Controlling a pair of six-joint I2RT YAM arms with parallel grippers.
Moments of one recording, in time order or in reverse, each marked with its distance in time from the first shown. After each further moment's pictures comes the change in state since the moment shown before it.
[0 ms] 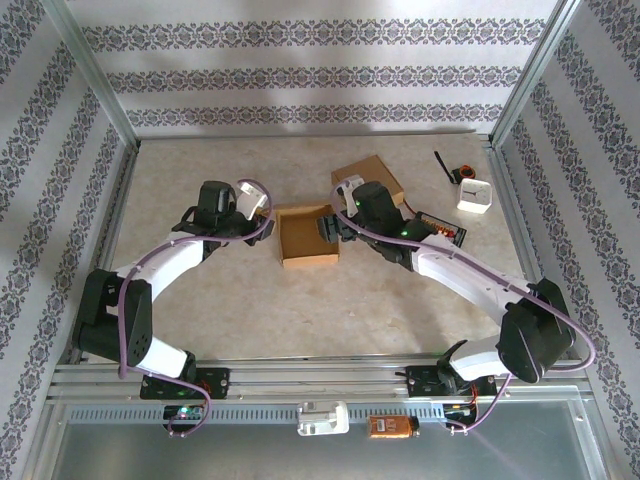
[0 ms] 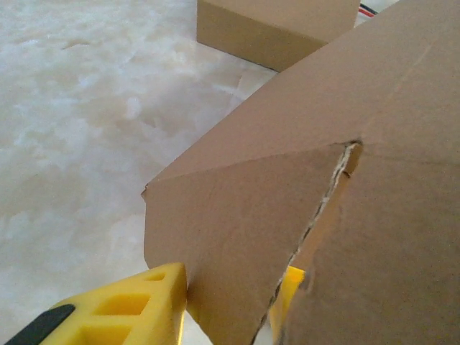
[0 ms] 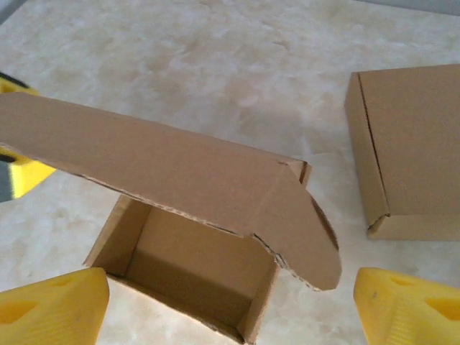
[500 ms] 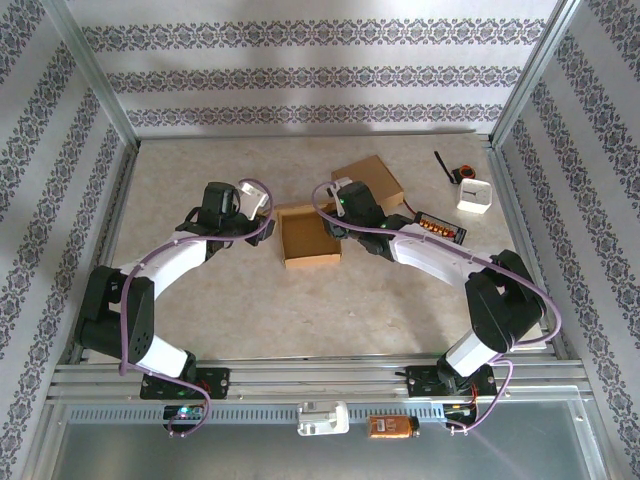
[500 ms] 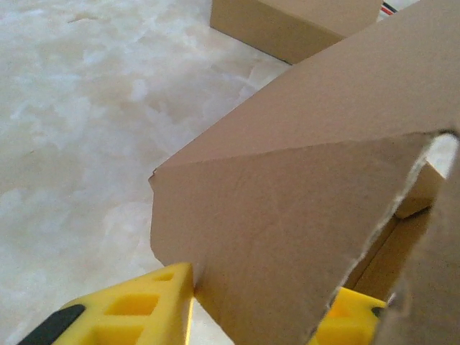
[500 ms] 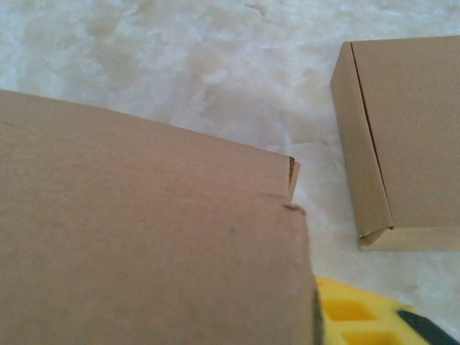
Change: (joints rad) left arm -0.013 0.018 0.002 0.001 -0.053 -0.093; right arm -0.002 0.195 0.047 0.071 0.056 -0.031
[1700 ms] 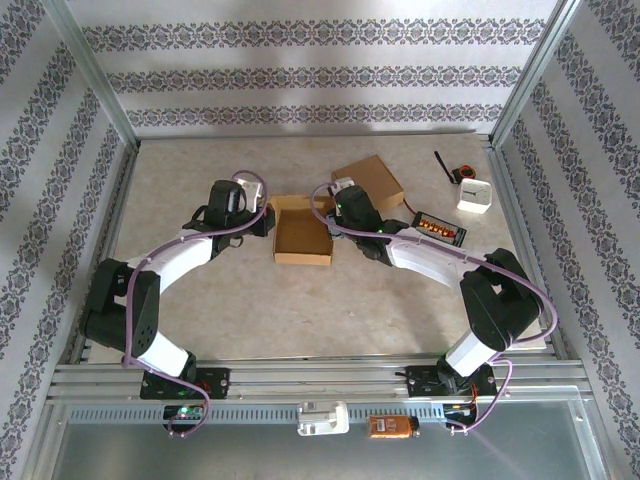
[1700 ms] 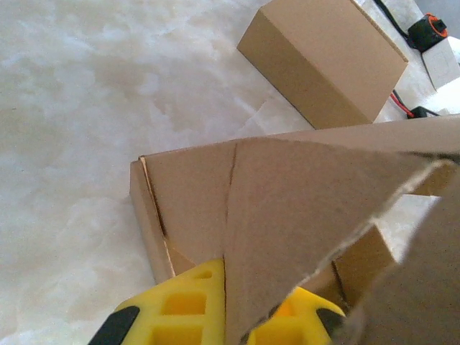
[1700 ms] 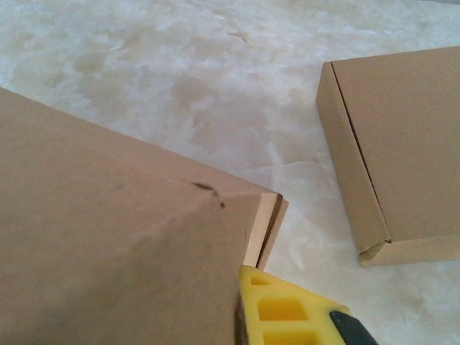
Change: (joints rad) left arm -0.032 0.045 0.009 0.080 -0.042 -0.375; right arm 0.022 0.014 -0.050 0.120 0.071 0.057
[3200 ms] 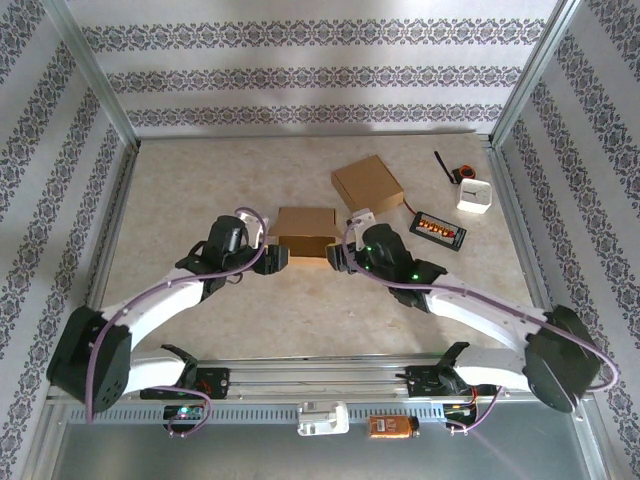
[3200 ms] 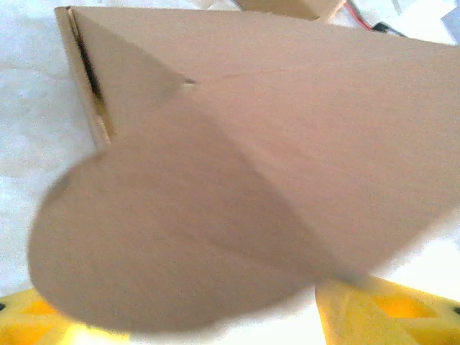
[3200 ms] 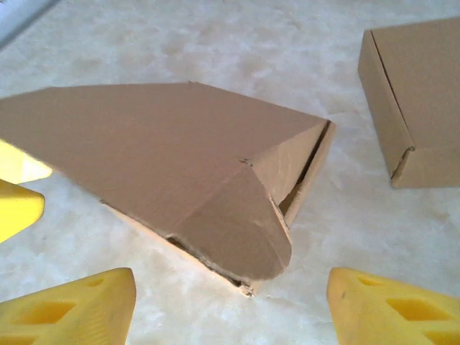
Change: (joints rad) left arm -0.160 -0.328 -0.266 -0.066 -0.063 -0.047; right arm 0.092 -0.449 -0.359 0.042 -0.064 0.055
